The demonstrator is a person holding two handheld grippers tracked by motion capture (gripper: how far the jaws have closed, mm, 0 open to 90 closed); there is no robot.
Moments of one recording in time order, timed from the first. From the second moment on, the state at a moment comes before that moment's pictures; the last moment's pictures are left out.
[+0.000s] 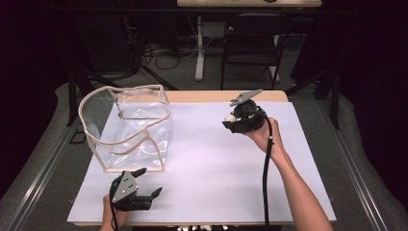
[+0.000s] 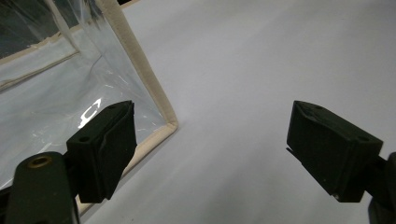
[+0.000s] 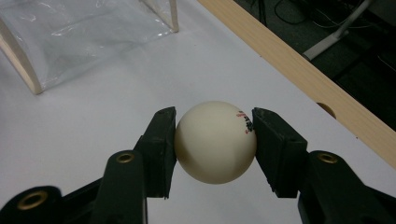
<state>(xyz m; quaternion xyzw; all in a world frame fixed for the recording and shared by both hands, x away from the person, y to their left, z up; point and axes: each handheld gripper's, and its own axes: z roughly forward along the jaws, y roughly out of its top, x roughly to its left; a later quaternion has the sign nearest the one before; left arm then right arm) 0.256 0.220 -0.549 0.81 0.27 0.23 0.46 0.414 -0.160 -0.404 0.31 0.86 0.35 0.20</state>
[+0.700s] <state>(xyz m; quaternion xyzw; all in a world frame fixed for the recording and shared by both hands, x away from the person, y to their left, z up) 0.256 0.221 -0.548 0.81 0.27 0.23 0.46 0.421 -0.156 -0.390 0.31 0.86 0.35 0.21</state>
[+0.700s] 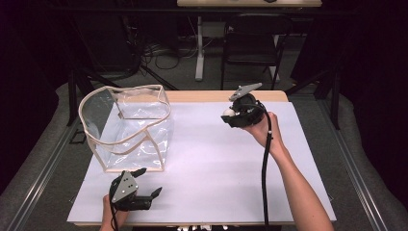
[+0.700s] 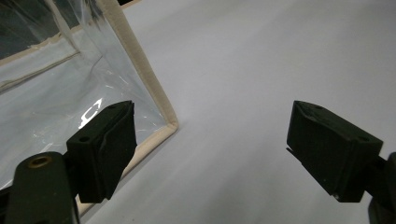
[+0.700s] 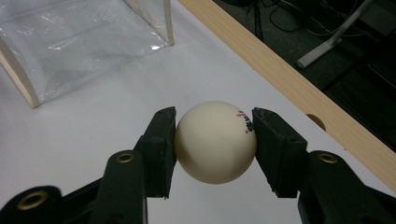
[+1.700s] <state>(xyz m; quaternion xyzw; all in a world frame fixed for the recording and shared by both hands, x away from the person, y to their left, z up) 0.256 0.221 -0.548 0.81 0.27 0.23 0.46 0.427 -0.137 -0.372 0.29 0.86 0.36 0.22</state>
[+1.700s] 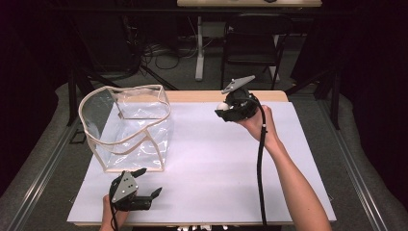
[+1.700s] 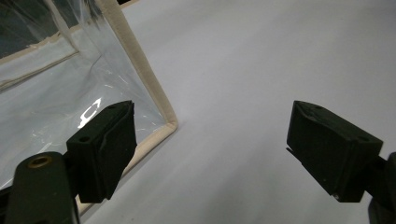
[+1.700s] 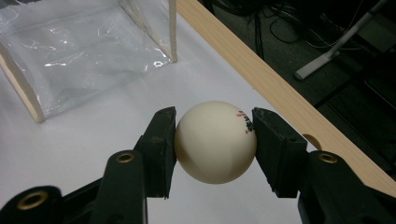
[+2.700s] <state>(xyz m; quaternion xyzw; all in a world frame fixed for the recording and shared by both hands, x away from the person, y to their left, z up) 0.255 0.221 -0.548 0.81 0.27 0.23 0.46 0.436 -0.116 -0.365 0.27 0.87 0.36 0.22</state>
